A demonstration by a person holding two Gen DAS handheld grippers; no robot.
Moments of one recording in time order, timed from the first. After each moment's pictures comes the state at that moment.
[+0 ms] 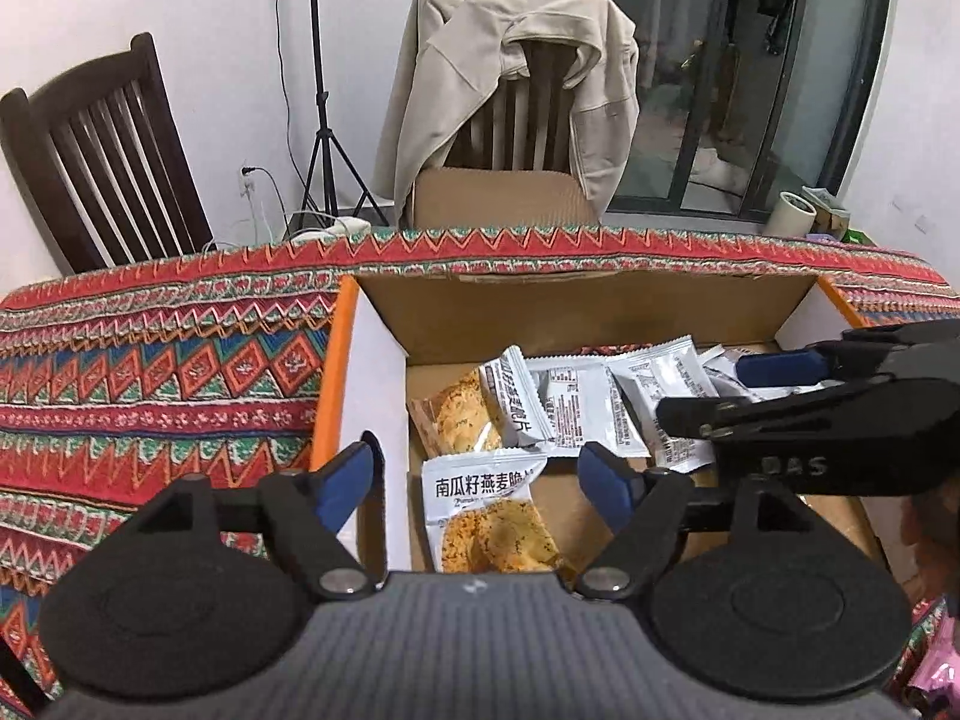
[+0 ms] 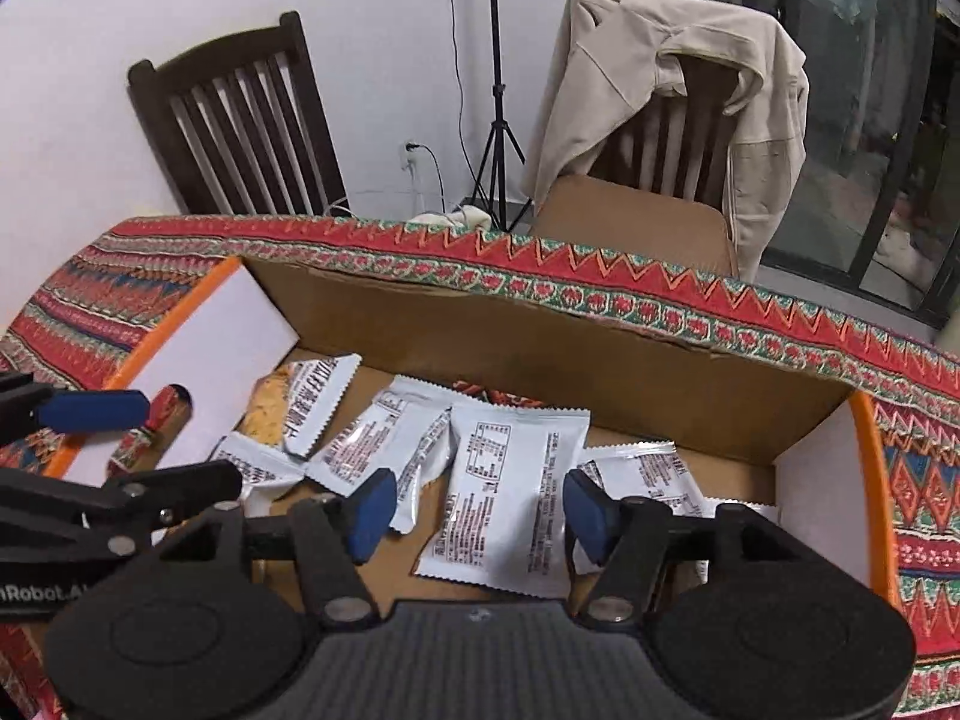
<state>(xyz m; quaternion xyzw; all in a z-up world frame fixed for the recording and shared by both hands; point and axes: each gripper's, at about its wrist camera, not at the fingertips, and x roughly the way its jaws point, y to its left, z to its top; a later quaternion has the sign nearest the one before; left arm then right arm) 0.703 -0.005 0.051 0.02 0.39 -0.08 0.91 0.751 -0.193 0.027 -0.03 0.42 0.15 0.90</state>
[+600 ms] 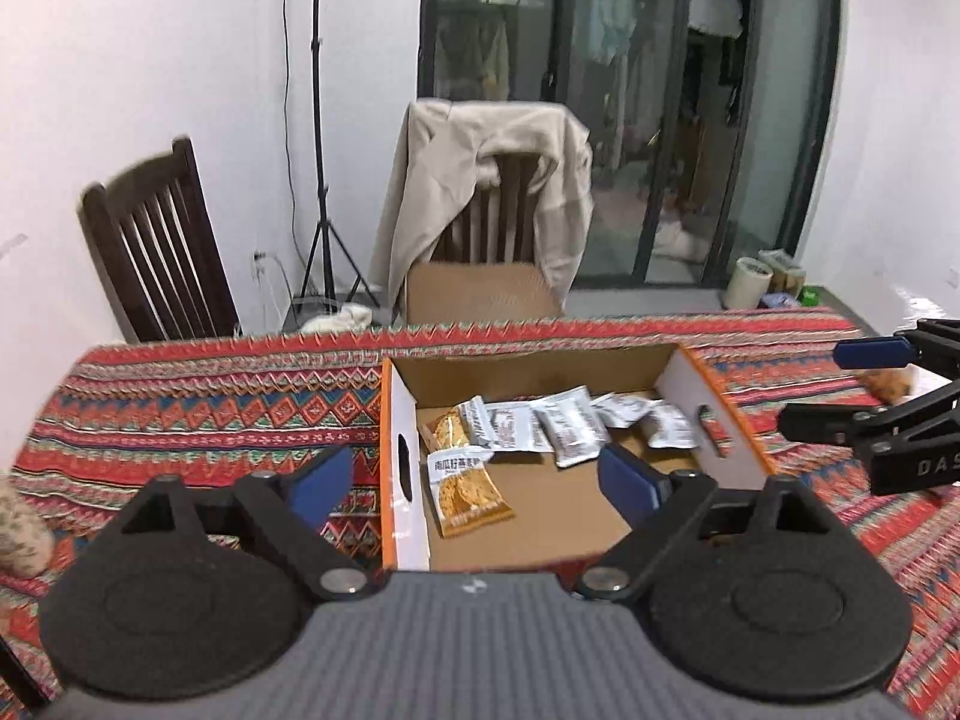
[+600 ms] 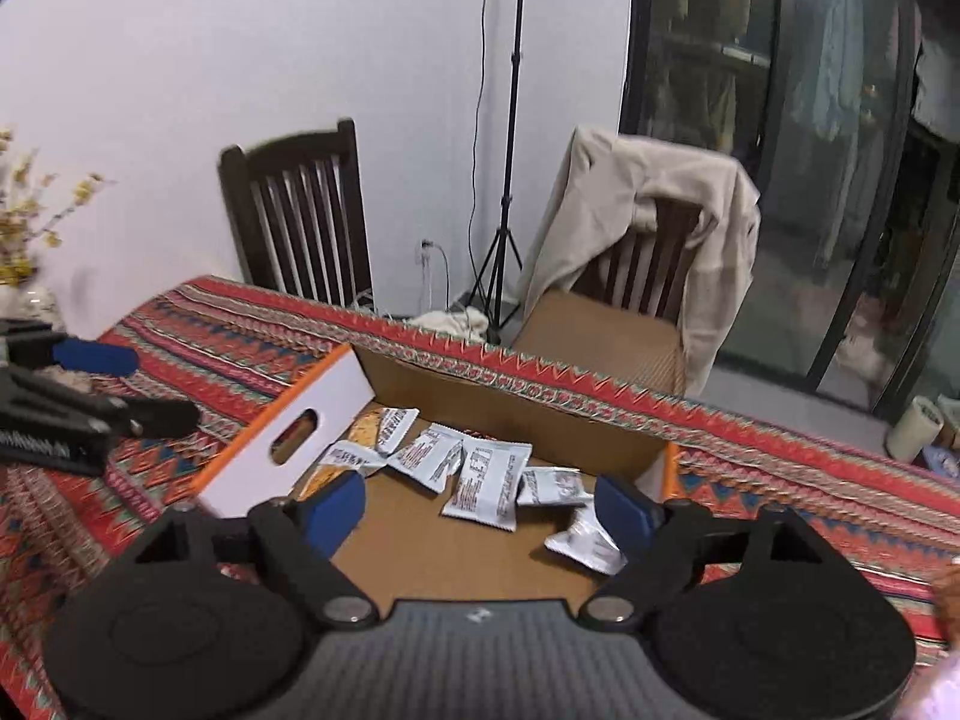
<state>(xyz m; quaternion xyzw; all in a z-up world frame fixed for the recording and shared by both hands) 0.533 0.015 0.190 0.02 0.31 -0.10 0.94 0.584 -0.239 0.175 -0.07 0.32 0.16 0.93</state>
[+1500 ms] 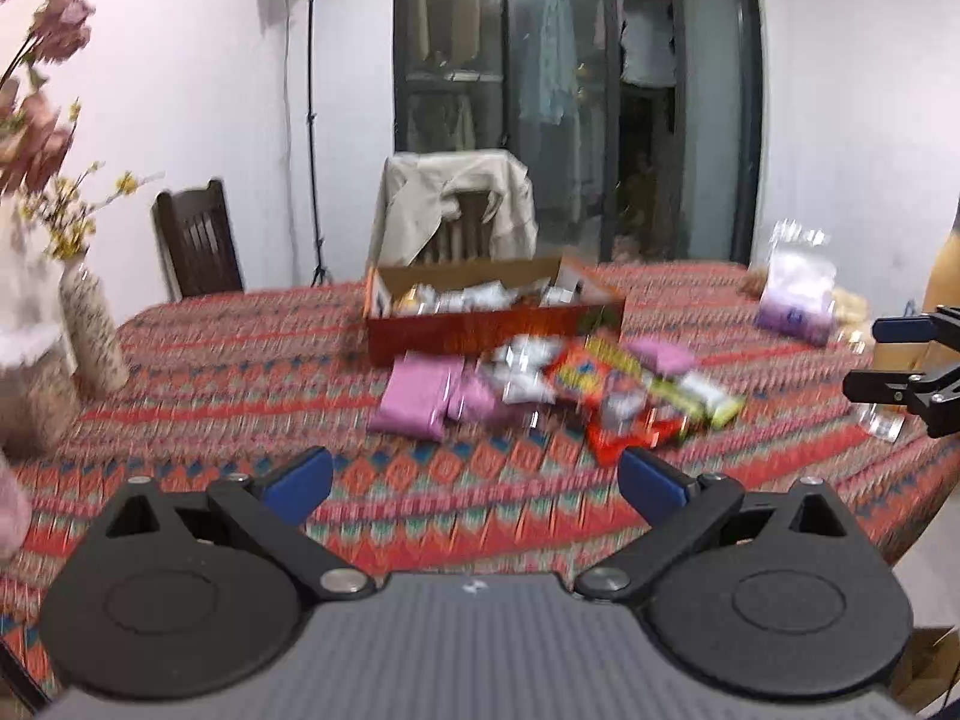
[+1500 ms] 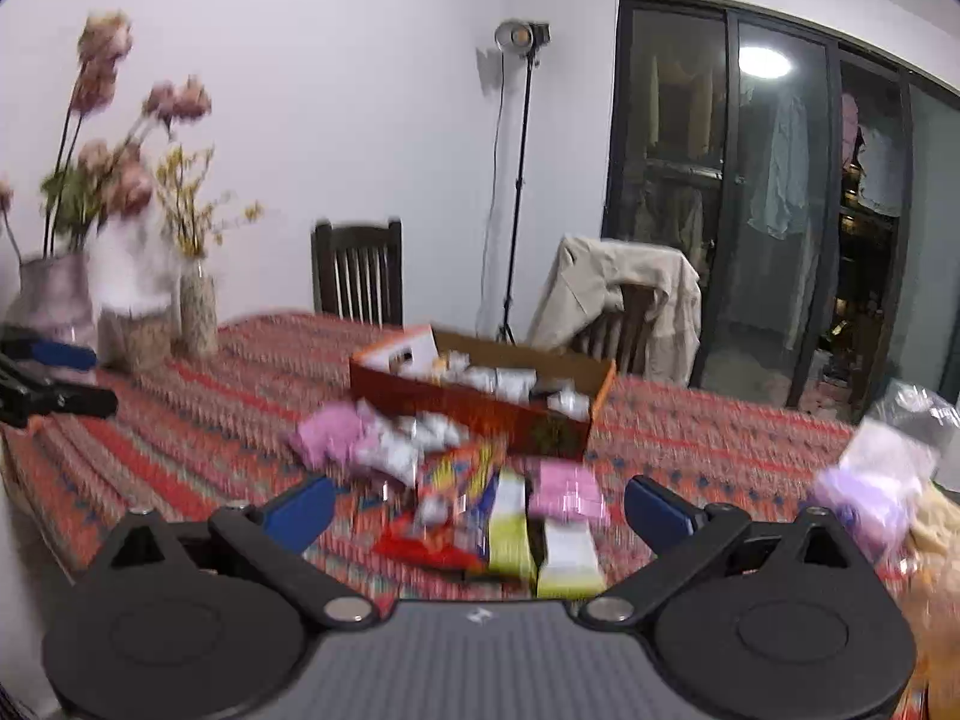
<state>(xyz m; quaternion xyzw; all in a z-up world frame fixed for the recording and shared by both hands) 0.192 0.017 0.091 0.04 0.24 -0.11 0.96 0.200 -0.318 0.111 -0.07 0.19 0.16 0.97</state>
